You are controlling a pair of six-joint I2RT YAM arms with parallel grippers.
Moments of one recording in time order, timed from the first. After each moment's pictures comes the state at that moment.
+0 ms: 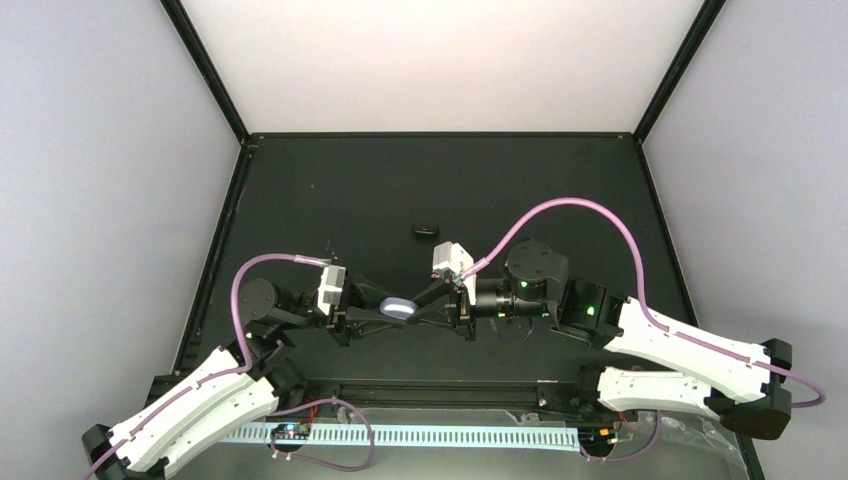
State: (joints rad) left arm -0.77 0.52 0.47 0.35 0.79 -0.38; right arm 1.18 0.98 1.02 -0.22 -0.36 0.15
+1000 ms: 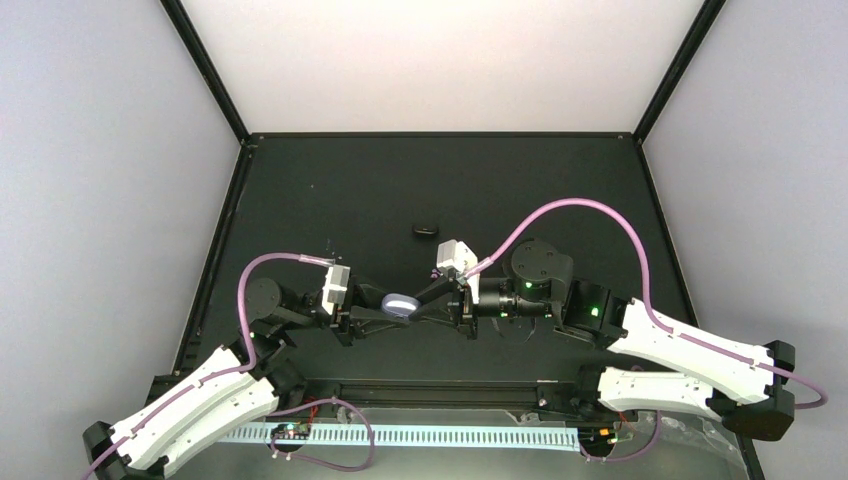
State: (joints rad) left arm -0.77 0.53 0.46 0.34 0.77 -0.38; right arm 1.19 0.97 1.02 -0.22 -0.33 0.15
